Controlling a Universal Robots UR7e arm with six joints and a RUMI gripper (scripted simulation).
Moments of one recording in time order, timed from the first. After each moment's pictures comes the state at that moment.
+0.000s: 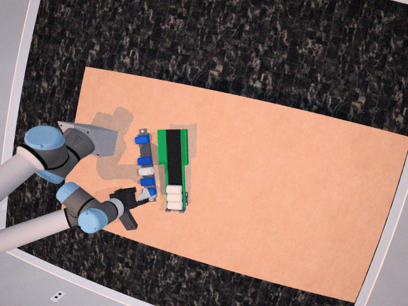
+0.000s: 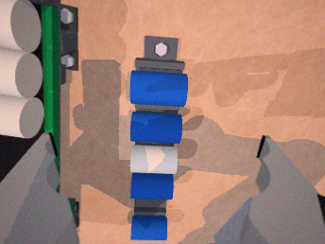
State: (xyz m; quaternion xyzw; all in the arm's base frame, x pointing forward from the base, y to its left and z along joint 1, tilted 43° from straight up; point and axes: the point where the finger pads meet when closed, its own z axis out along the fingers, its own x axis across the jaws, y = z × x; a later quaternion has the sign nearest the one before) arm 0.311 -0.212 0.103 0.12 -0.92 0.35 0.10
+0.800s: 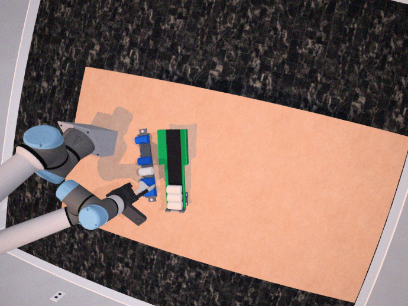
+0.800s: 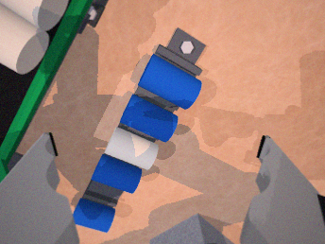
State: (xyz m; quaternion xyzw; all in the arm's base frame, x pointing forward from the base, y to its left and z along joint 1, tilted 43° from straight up) arm 0.315 -0.202 0.092 0.31 -0.88 0.32 0.17
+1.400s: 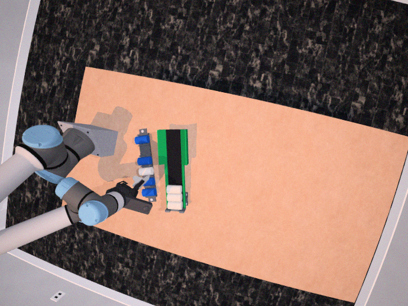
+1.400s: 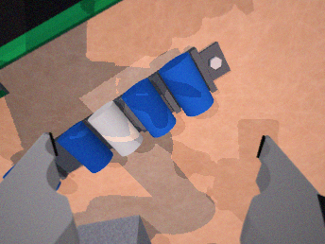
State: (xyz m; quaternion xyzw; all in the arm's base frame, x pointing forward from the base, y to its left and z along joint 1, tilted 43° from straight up) arm 0.317 -0.189 0.079 0.52 -0.77 0.27 0.25
